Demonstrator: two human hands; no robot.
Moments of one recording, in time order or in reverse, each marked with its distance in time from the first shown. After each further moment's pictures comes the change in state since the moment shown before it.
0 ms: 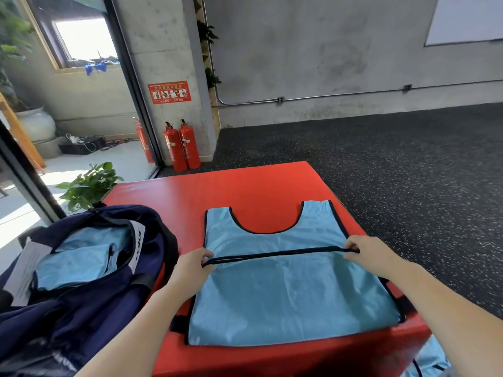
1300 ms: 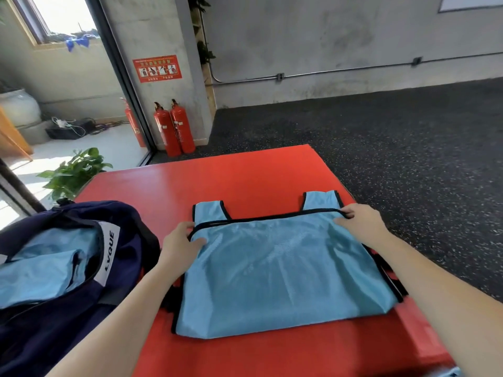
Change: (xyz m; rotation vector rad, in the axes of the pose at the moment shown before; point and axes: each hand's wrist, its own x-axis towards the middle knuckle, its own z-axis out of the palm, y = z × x) left_hand 0.072 0.013 0.006 -0.168 0.065 -0.135; right_hand 0.085 -0.020 0.004 0.303 0.193 0.135
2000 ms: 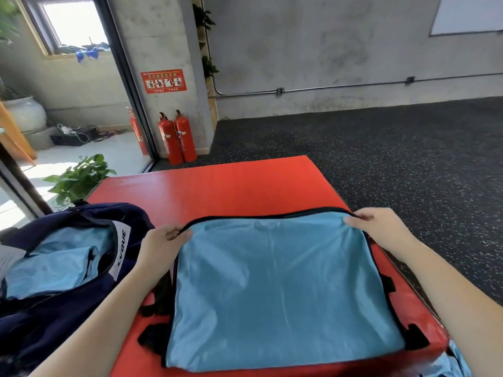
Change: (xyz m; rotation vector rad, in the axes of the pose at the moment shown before) left_hand -0.036 -0.004 -0.054 -0.269 0.121 0.105; right_hand -0.044 0.000 -0.058 0.205 -0.017 -0.093
